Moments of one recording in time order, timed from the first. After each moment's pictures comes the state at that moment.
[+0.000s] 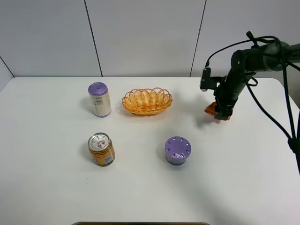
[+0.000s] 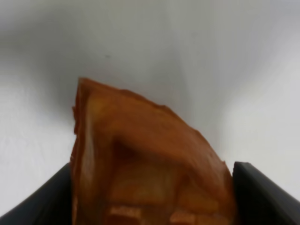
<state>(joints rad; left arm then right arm) -0.09 0.00 -0.44 0.13 1.09 -0.15 0.12 2.08 -1.37 -0.04 0.69 -1.04</state>
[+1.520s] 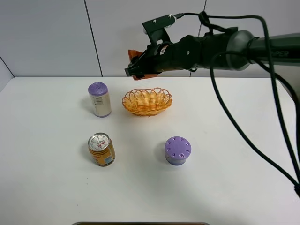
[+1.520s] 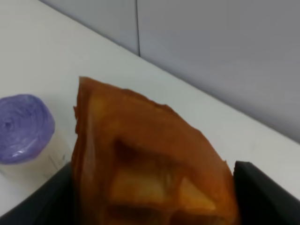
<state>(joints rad) -0.09 0.00 -0.44 0.13 1.09 -0.15 0.59 1.96 -1.37 0.32 0.05 -0.28</state>
